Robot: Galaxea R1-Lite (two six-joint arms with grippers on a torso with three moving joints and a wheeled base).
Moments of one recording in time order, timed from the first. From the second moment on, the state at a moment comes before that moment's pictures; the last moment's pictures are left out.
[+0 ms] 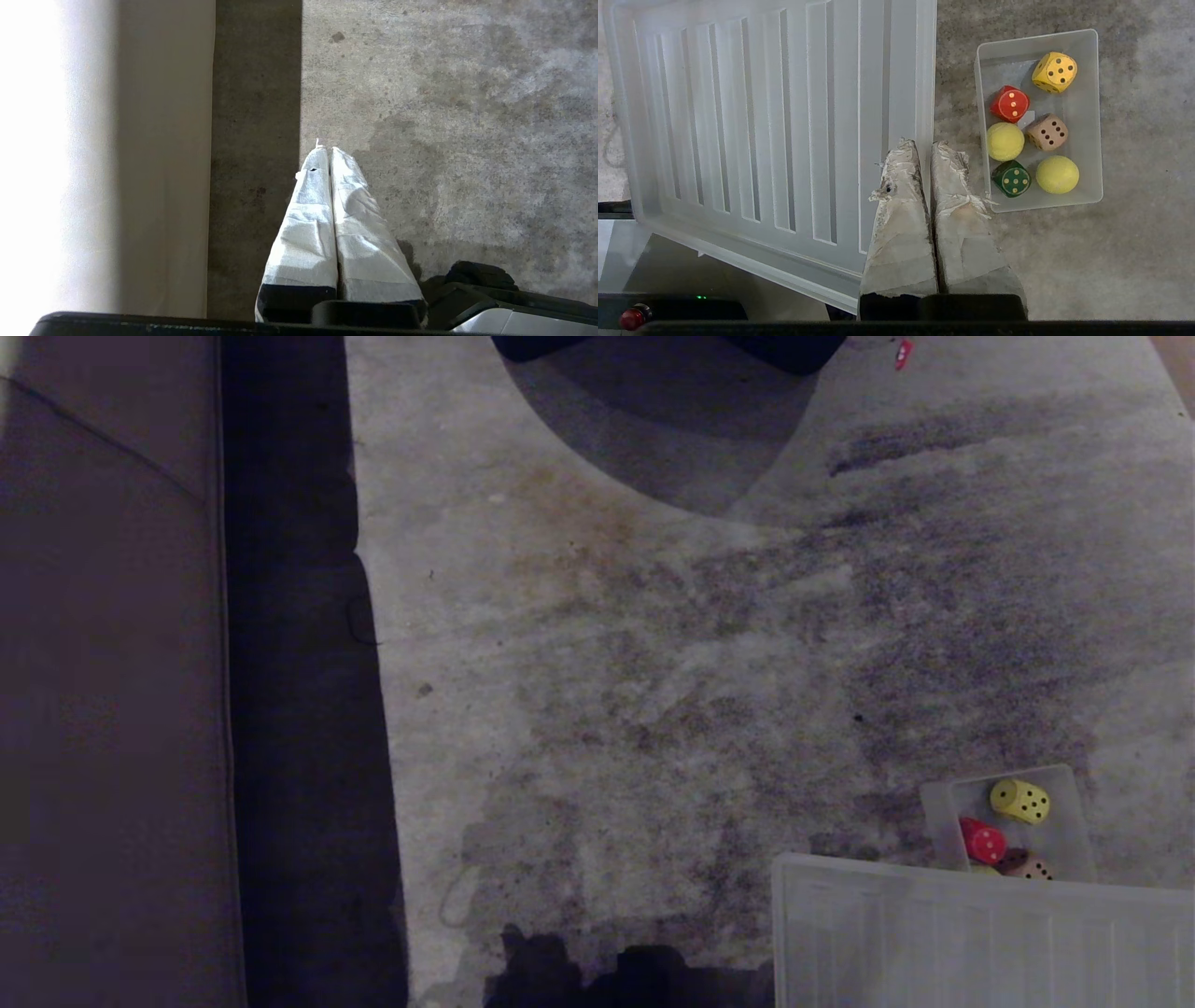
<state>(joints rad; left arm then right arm) 0.00 0.00 0.00 -0.01 0.06 -0.15 0.01 0.00 -0.09 0.23 0.02 0.00</state>
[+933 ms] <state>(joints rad) 0.00 0.00 0.00 -0.01 0.07 -0.15 0.01 0.00 -0.09 0.23 0.02 0.00</state>
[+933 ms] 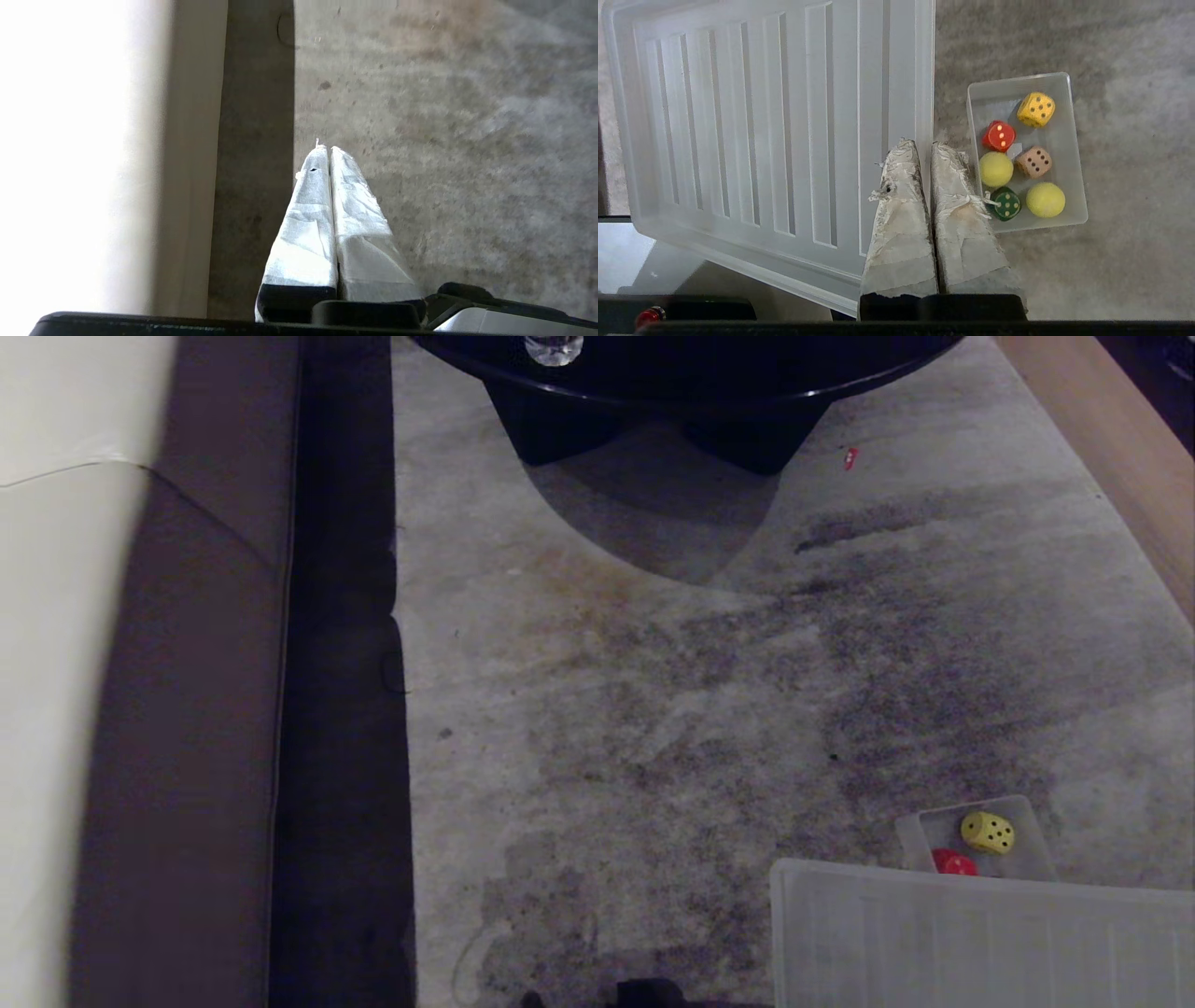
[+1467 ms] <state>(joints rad) 0.00 0.00 0.00 -0.01 0.07 -0.15 0.01 0.00 -0.09 0.23 0.02 0.00</state>
